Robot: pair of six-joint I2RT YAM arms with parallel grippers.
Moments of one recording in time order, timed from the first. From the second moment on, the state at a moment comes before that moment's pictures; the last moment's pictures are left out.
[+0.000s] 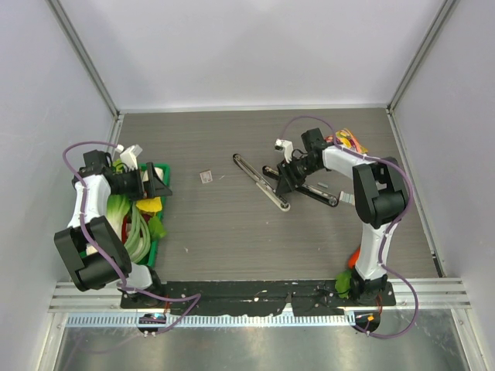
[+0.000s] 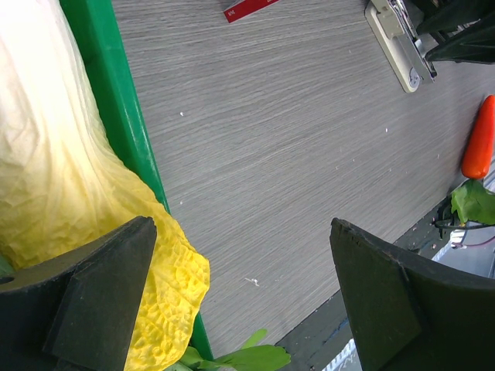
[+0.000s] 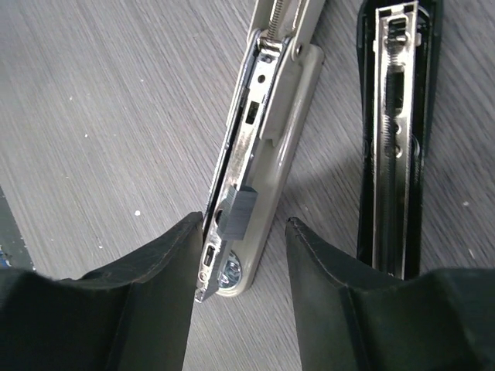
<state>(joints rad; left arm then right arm) 0.40 1.43 1.03 -0.84 0.84 0.29 0.28 1.97 1.31 -0.54 -0.77 -0.42</state>
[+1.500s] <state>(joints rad) 0.41 1.43 1.03 -0.84 0.84 0.29 0.29 2.02 1.35 -0.56 -0.85 -0.41</state>
